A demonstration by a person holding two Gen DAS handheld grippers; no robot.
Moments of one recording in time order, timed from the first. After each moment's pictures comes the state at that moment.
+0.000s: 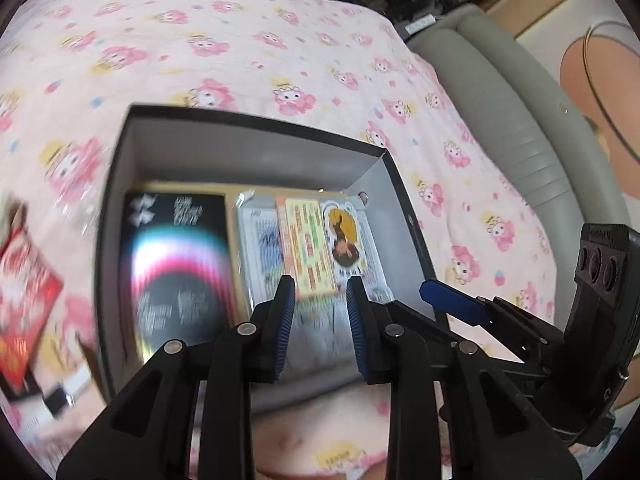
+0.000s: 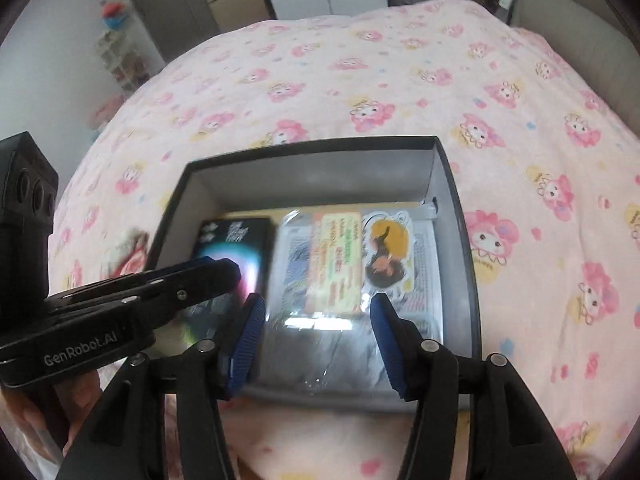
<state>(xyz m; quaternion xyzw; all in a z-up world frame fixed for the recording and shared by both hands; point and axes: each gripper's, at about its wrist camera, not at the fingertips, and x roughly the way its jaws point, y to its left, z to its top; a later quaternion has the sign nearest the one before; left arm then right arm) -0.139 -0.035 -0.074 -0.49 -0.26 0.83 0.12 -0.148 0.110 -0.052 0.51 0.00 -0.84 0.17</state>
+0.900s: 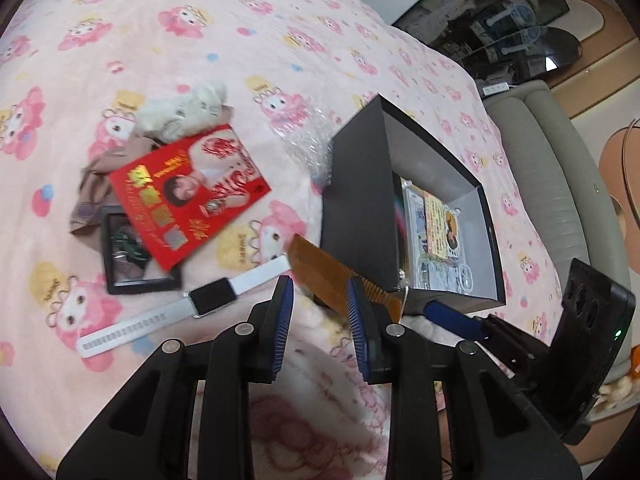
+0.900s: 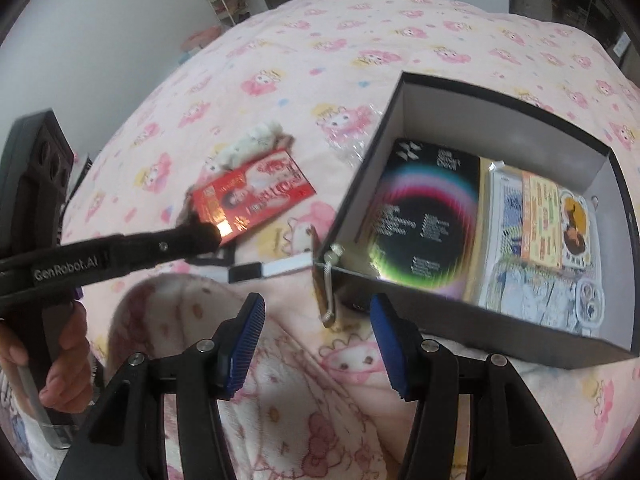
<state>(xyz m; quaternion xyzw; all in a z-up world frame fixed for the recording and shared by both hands) -0.014 -0.185 -0.117 -0.48 -0.34 0.81 0.00 -0.073 -0.034 -0.103 0.54 0.07 -0.78 0.31</state>
